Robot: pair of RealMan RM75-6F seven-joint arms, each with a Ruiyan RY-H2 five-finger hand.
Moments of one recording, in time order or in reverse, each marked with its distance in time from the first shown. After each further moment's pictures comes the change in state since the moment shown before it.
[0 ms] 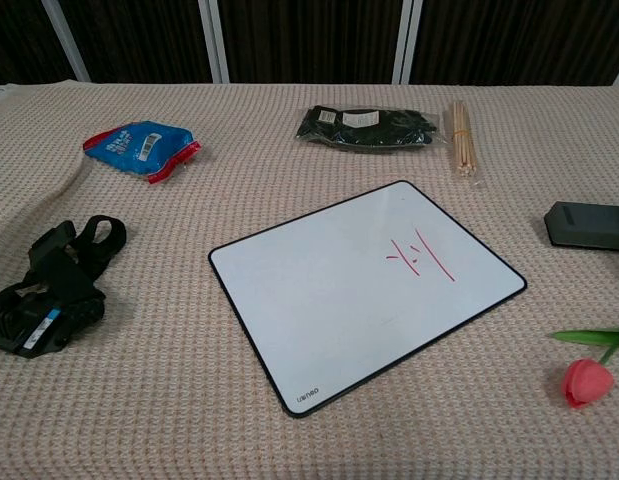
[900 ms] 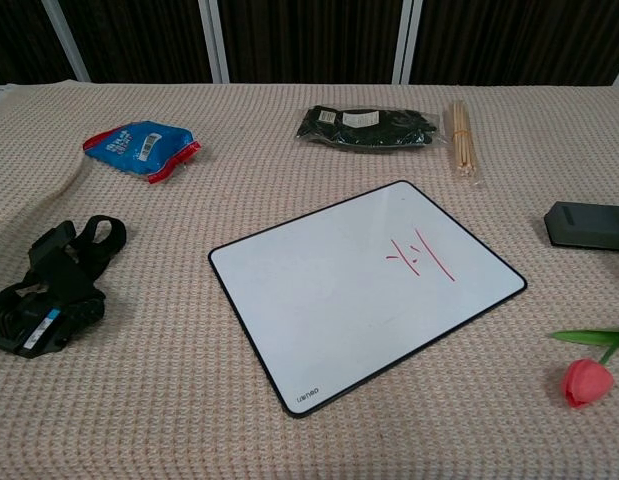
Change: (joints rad) left arm 0.002 -0.003 -0.001 -0.003 0.001 0.005 0.005; right arm 0.004 0.018 -0.018 -0.016 -0.018 -0.023 0.050
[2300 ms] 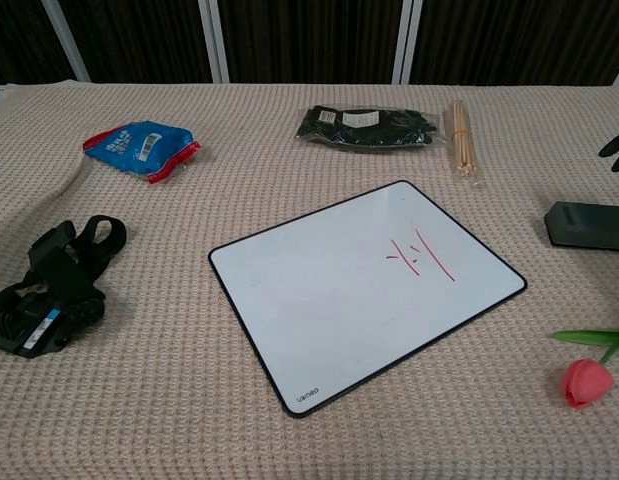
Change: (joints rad) left arm -0.008 -0.011 -0.015 -0.007 -0.036 -0.016 0.040; right arm 0.435 -0.101 0.113 0.127 0.453 -0.629 -0.071
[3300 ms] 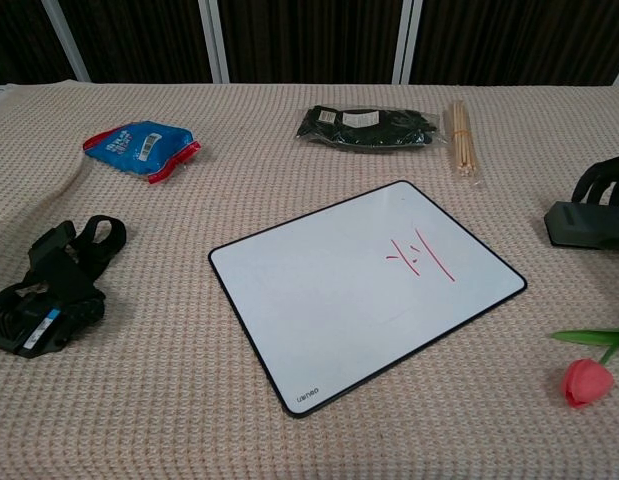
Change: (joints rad) left arm 0.001 -0.002 -0.006 0.002 -0.015 0.000 0.011; right arm 0.056 -0.143 -0.023 0.220 -0.043 -0.064 0.075
